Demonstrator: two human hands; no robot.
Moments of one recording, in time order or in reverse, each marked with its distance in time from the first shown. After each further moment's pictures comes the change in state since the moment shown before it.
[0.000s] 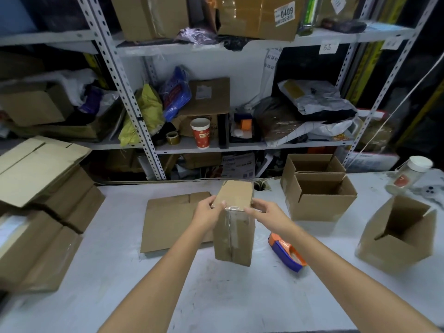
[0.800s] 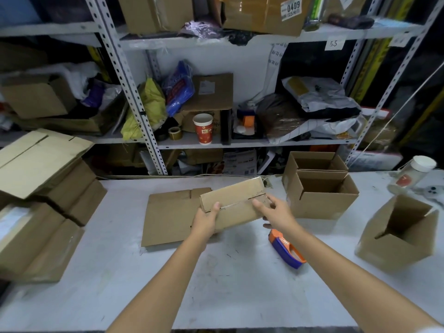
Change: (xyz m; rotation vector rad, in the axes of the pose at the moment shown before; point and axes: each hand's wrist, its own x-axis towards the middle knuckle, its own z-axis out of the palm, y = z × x) left_hand -0.005 -0.041 0.004 -0.179 0.105 -0.190; right_hand 0.009 0.029 -0.007 0.079 0.233 0.155
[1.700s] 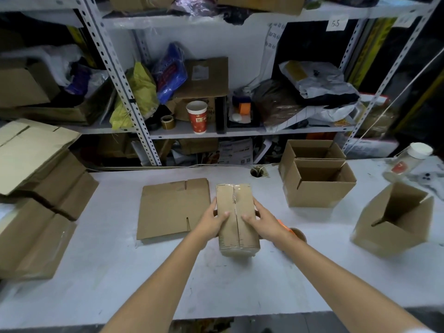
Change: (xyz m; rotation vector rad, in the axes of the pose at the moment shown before) left_hand -0.005 -0.010 0.008 0.102 -0.372 -0.016; right_hand -0.018 0.025 0.026 -0.051 -0.251 -0.019
